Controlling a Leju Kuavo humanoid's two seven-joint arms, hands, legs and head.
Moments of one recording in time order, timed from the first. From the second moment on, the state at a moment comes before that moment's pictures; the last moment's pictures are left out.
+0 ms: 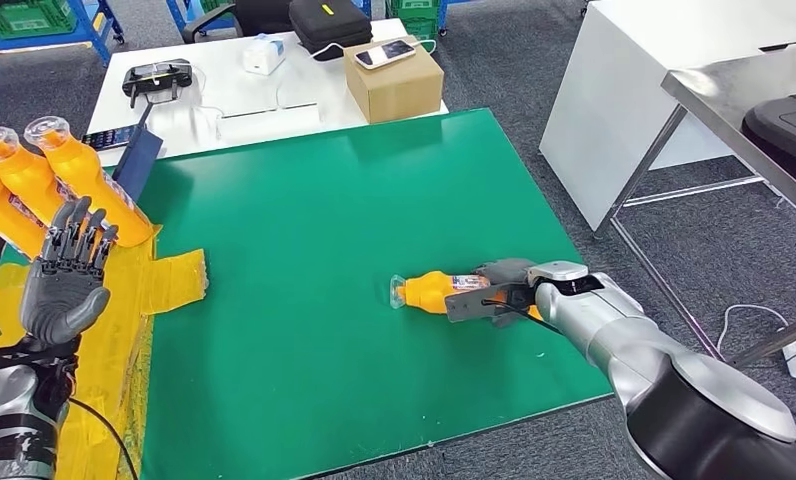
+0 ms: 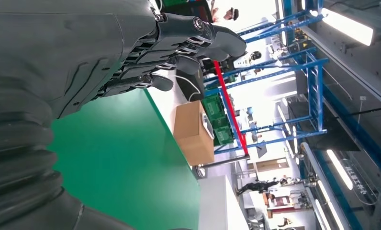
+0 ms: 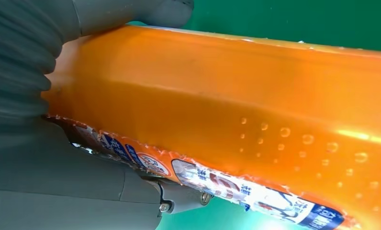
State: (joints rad) left arm -0.27 0.19 0.28 -1.22 -0.03 -0.56 -0.70; right arm -0.90 -0.13 1.23 -0.32 0.51 0.33 -0.11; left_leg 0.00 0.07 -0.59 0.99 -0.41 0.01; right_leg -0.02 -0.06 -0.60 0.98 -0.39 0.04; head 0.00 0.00
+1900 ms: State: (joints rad) left arm -0.04 -0.05 0.01 -1.44 0.24 -0.54 -0.46; right arm -0.62 0.35 0.99 -0.82 0.11 0.02 -0.18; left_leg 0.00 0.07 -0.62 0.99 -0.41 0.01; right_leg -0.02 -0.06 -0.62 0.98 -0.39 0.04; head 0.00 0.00
